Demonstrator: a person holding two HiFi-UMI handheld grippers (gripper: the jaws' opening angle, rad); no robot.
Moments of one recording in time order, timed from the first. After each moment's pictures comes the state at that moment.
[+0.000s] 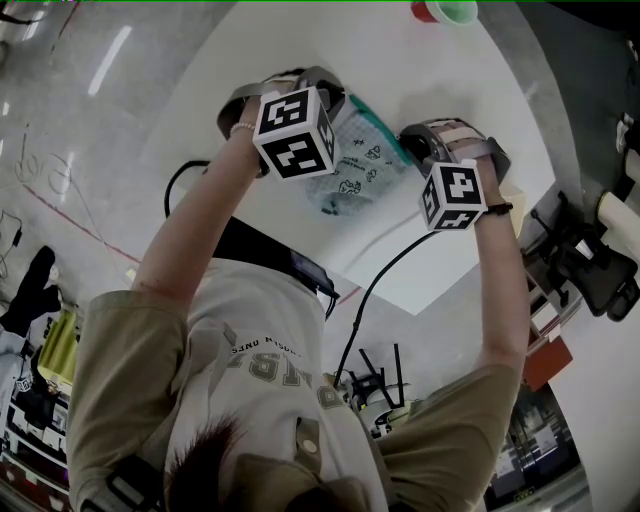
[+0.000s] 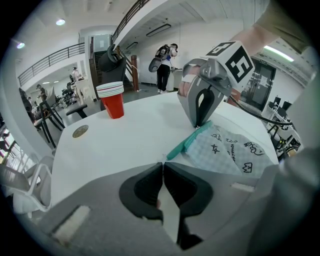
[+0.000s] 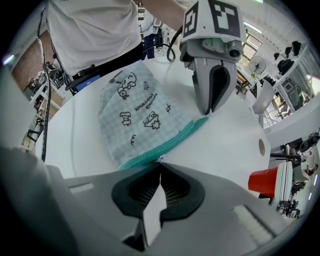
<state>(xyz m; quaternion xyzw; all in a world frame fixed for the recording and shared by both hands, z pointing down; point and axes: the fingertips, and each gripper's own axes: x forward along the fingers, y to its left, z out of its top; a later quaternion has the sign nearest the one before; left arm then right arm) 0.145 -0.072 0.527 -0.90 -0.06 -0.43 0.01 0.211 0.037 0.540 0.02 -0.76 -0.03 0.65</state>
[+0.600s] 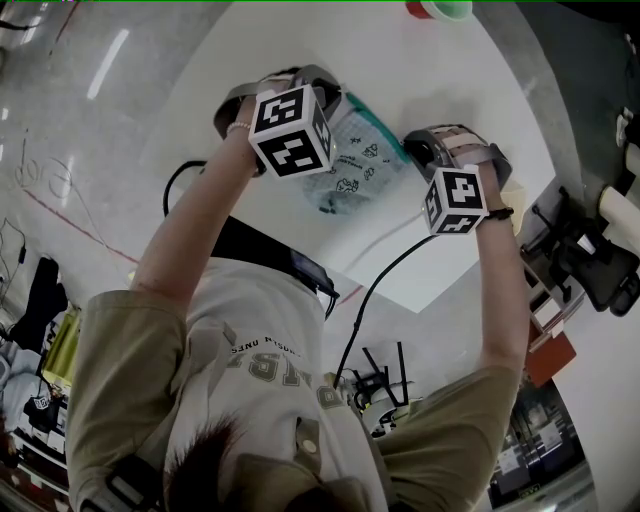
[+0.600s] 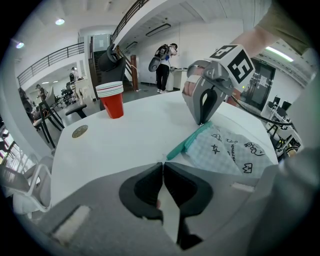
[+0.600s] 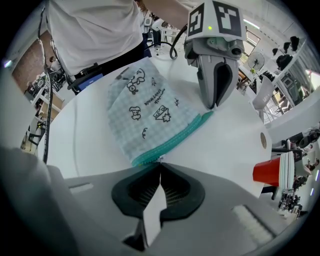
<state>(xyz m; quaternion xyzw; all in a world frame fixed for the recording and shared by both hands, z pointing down) 0.146 -0.073 0.528 -0.90 -0.06 -0.43 0.01 0.222 0.055 0.540 0.03 -0.75 -0.01 0.66</state>
